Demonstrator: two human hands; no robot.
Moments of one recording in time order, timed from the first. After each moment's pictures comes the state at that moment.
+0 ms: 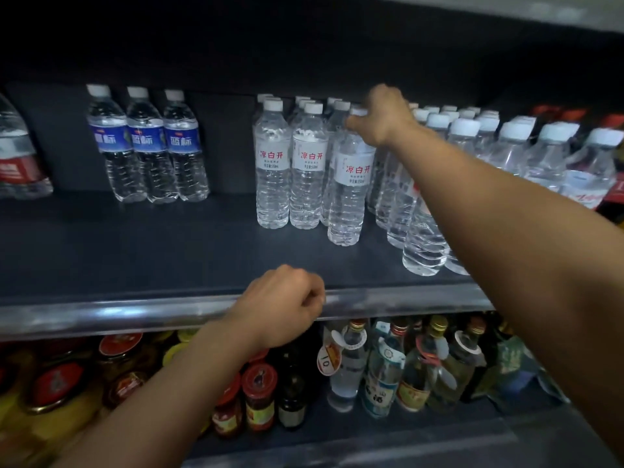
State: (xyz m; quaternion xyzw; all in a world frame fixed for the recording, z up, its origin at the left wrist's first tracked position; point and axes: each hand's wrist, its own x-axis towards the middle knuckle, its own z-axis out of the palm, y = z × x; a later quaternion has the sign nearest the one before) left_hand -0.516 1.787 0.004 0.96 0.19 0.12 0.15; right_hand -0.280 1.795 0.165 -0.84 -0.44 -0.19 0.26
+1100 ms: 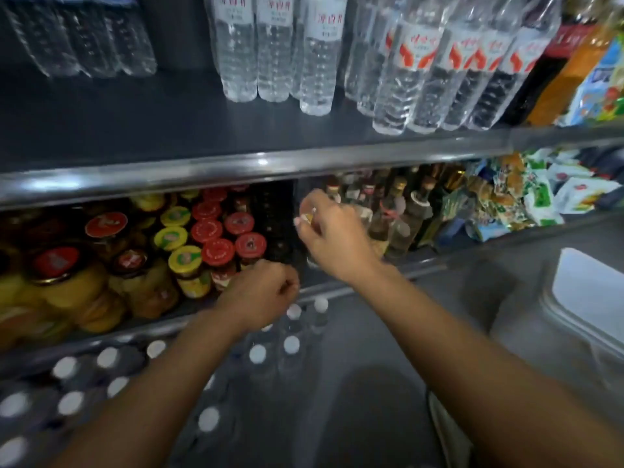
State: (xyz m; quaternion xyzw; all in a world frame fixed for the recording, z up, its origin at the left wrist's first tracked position) left_hand -0.618 1.723 -0.111 0.96 0.14 0.00 0.25; right_hand -0.497 1.630 -0.071 -0.82 -0.47 -0.03 0.31
